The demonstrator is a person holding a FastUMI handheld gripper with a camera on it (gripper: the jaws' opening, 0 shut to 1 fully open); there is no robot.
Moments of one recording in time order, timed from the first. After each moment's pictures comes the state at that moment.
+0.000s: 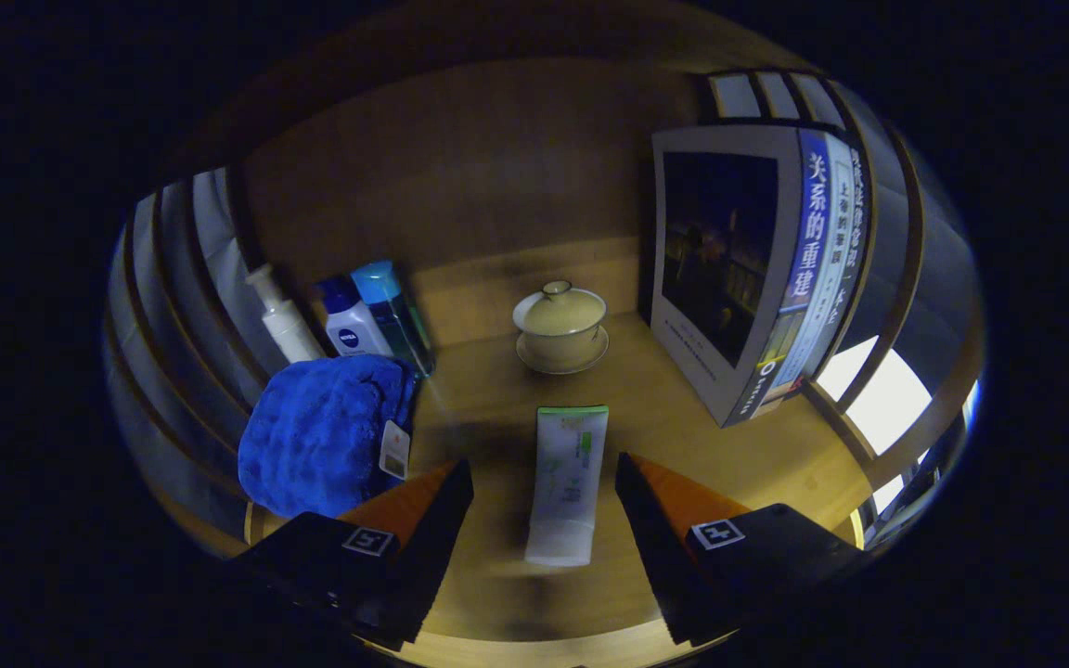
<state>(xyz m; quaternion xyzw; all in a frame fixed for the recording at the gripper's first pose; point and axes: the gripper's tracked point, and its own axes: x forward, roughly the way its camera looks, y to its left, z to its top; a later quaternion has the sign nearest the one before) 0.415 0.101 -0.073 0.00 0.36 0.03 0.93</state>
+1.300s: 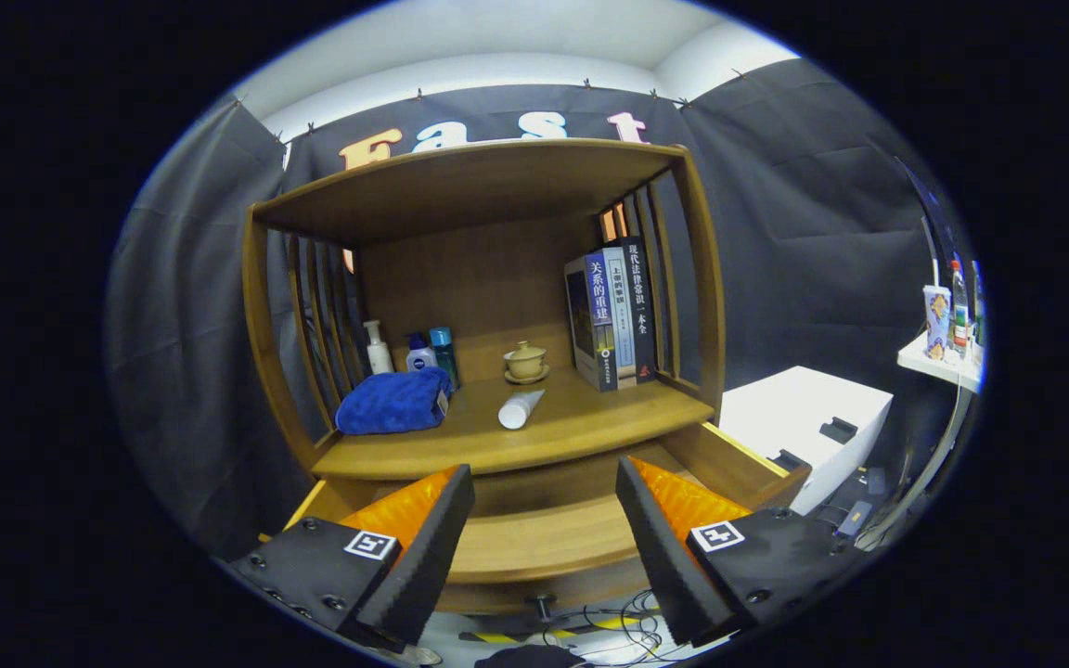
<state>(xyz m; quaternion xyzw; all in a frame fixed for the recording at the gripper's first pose) 0.131 0.035 -0.006 0.02 0.15 0.03 0.99</state>
